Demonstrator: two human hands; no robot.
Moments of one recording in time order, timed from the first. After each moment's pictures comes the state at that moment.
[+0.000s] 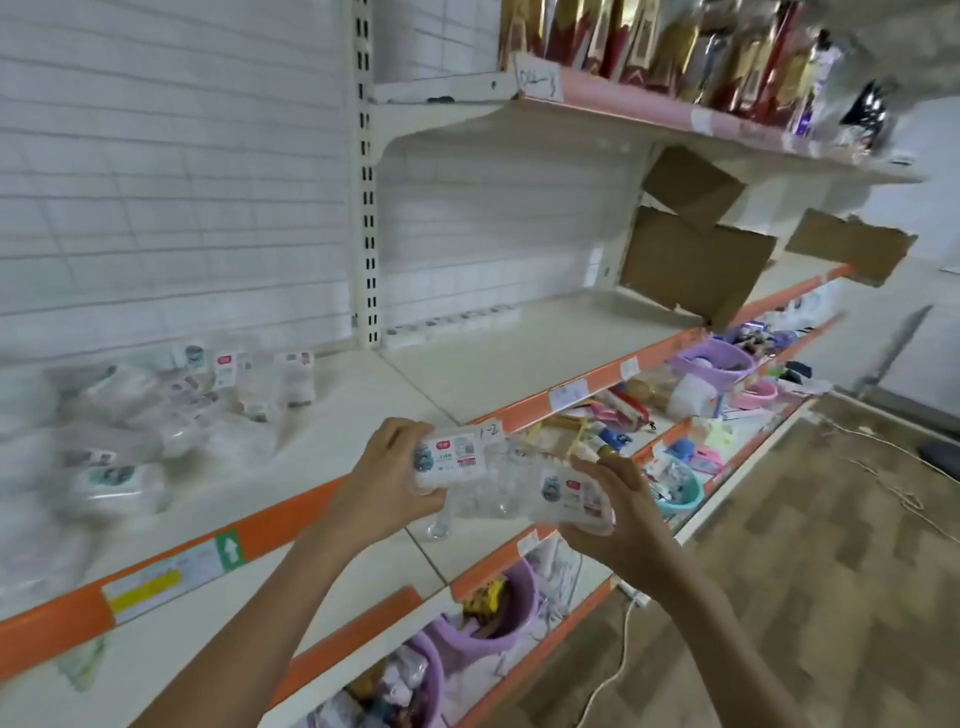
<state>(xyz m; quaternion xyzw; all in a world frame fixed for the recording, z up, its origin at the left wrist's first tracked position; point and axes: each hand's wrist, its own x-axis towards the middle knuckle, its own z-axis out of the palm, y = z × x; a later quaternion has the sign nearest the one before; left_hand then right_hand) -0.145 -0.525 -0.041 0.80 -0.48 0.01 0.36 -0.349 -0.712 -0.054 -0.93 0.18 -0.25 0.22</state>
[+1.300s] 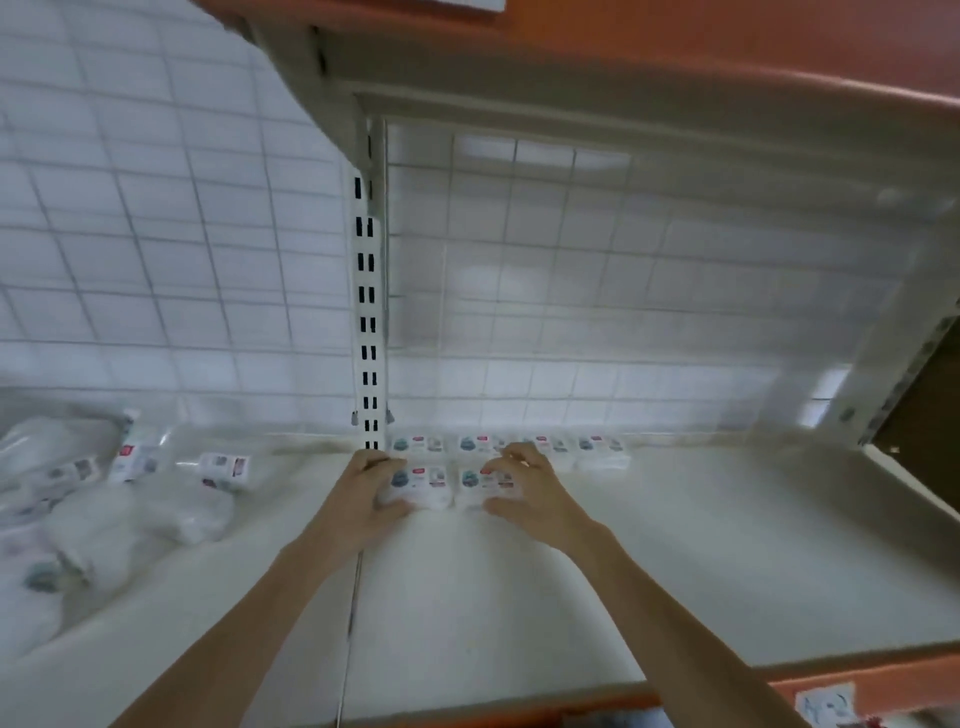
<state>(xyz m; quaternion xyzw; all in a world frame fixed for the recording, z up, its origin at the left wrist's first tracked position) 0.081 -0.714 -0.076 0.91 -0.23 0.05 0.35 0.053 -0.957 -0.058 -0.95 -0.10 -0.03 0.29</state>
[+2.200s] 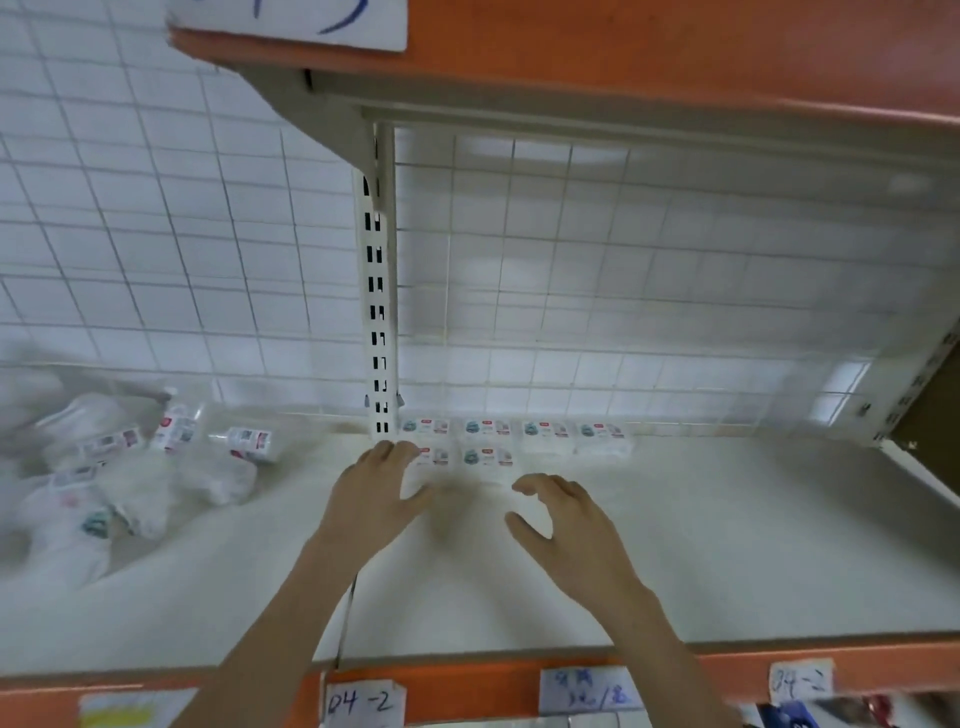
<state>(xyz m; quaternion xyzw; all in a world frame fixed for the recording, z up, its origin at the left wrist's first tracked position) 0.016 -0.742 -0.039 0.95 -0.15 0.18 0.22 -0.056 -0.957 -0.027 -0.95 -0.10 -0.15 0.24</state>
